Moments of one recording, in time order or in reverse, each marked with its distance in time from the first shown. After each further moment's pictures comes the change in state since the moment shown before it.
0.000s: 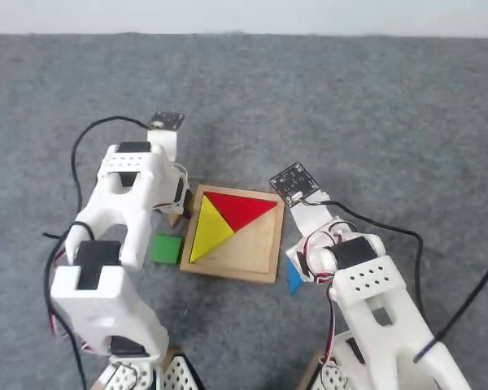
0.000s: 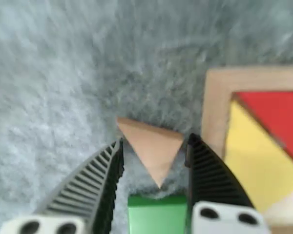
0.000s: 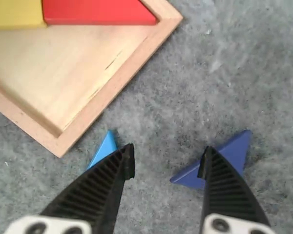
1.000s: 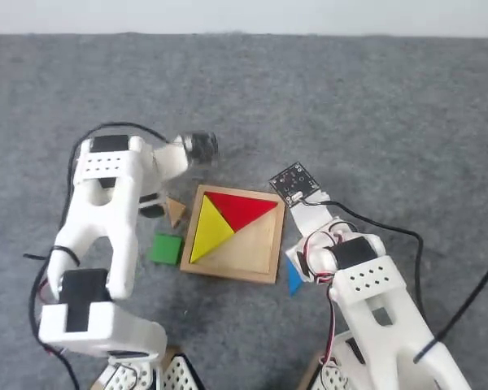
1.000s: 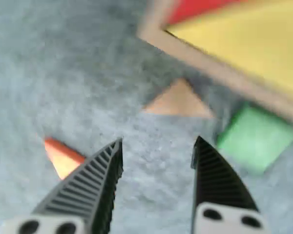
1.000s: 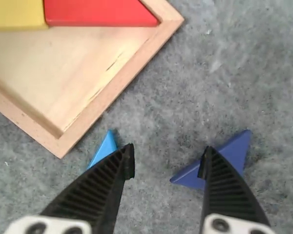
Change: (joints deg) left arm -3.4 -13.1 0.9 1.3 -78.0; right arm 0.0 0.0 0.0 0.0 0.0
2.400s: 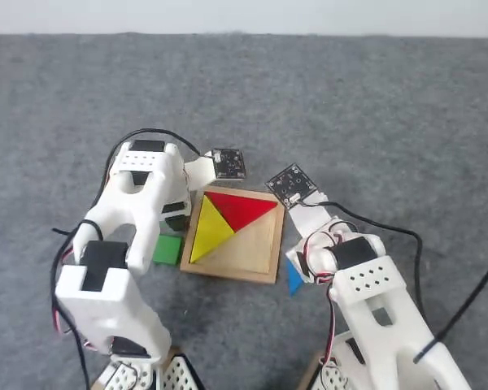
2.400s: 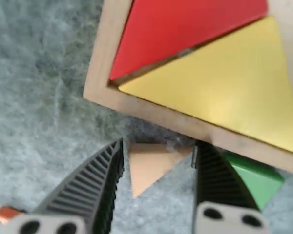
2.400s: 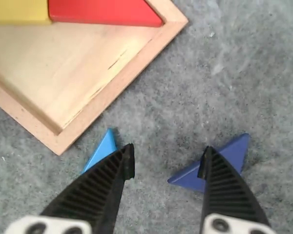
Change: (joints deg) left arm 6.6 12.1 -1.7 -3.5 13.6; right arm 0.0 0.0 0.0 0.0 2.4
